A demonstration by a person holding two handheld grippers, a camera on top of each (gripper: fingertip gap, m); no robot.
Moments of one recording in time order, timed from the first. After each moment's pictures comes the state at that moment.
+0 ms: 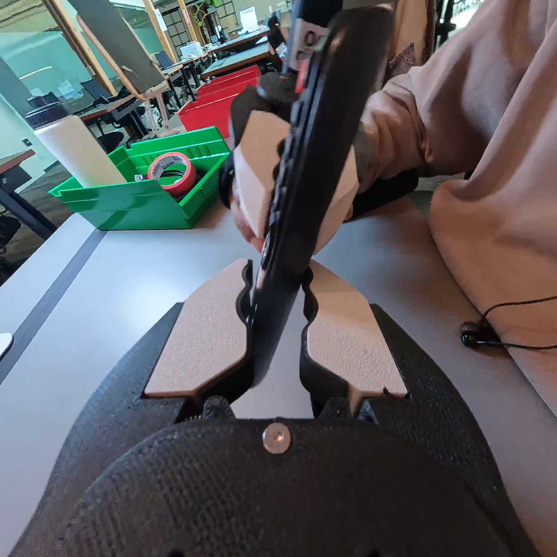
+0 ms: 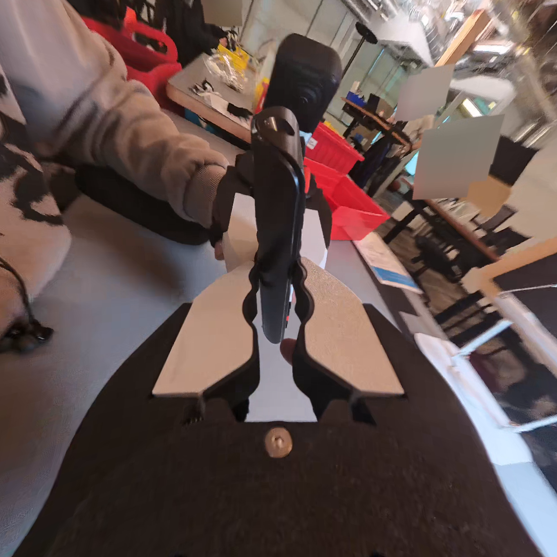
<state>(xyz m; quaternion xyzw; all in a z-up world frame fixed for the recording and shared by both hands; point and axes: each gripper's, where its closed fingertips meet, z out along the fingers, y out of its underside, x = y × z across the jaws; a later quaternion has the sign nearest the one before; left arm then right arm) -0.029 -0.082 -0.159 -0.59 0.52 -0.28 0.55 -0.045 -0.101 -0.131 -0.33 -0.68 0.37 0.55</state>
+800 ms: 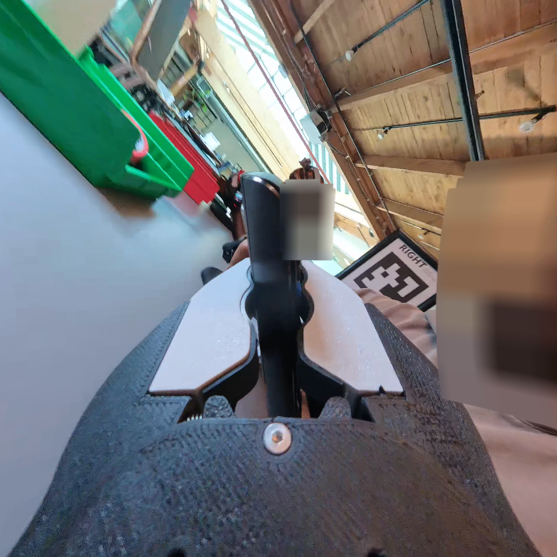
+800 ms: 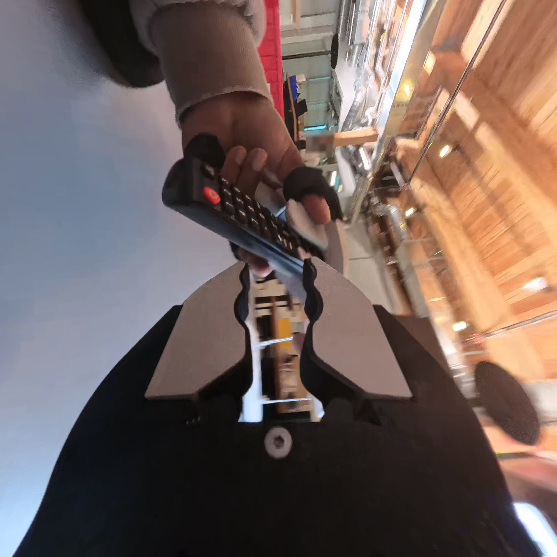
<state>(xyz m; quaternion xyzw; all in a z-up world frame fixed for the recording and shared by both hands) -0.057 -0.047 -0.126 -0.60 0.13 -0.70 0.37 -0.059 -0.092 -0.159 -0.09 -0.69 -0.02 0.71</state>
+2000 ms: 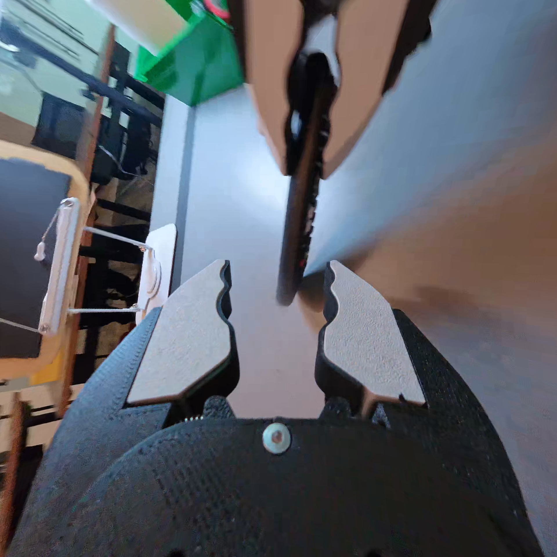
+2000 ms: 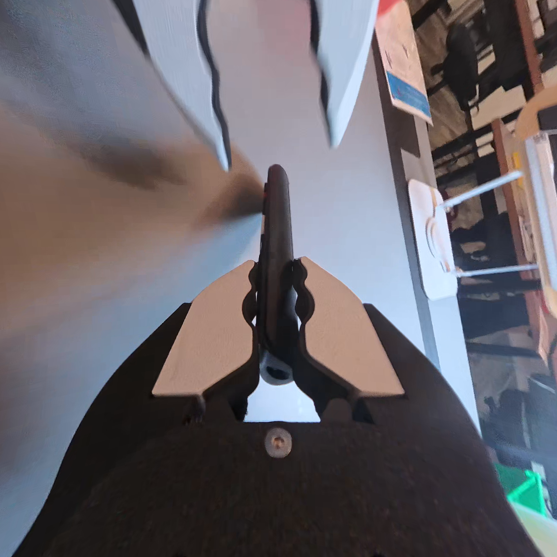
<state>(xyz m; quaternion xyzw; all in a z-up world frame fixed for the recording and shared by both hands) -0.083 -0.041 -0.195 -0.66 0.59 0.11 0.46 -0.029 -0.025 -0.207 -0.47 -0.76 0.08 0.44</state>
